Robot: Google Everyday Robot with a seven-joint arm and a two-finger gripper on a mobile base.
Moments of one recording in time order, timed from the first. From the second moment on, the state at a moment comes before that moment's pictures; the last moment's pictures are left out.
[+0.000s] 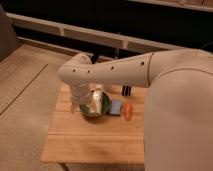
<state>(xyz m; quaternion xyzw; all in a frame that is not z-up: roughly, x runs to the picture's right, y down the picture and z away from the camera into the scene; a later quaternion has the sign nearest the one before) -0.108 0.103 0.703 -0.26 0.23 0.64 0.68</state>
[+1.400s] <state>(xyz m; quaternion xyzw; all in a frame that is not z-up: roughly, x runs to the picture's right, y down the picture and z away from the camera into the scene) -0.043 -0.050 0.696 -0.08 0.12 0.50 0.85</state>
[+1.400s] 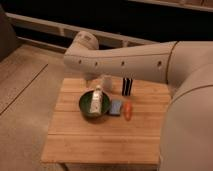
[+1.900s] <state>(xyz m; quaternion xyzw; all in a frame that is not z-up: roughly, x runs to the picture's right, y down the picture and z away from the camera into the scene) -0.041 -0.016 0.710 -0.09 0.17 0.45 0.87</state>
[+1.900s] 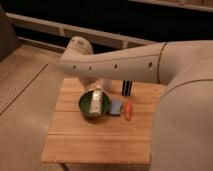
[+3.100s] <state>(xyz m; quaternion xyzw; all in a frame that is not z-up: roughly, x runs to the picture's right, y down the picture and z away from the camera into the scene) 0.018 -0.103 0.785 -0.07 0.13 0.38 0.91</state>
